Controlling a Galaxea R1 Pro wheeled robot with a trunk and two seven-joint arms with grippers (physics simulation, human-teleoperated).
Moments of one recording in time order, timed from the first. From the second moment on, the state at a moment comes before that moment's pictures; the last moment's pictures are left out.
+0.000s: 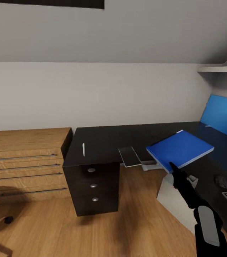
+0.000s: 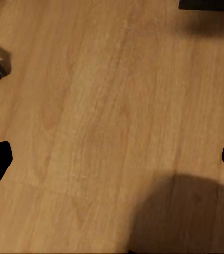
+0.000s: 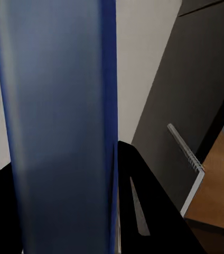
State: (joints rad) left arm -0.11 -0.04 0.21 -0.40 -0.03 -0.27 0.26; right arm -0.36 0.13 -0.55 -1.36 -0.98 0.56 0.36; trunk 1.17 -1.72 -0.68
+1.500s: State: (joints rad) left arm -0.11 -0.05 0.20 -0.38 -0.03 -0.27 0.26; right arm -0.40 0.09 -0.41 -1.28 -1.11 0.26 0.10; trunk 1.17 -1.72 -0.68
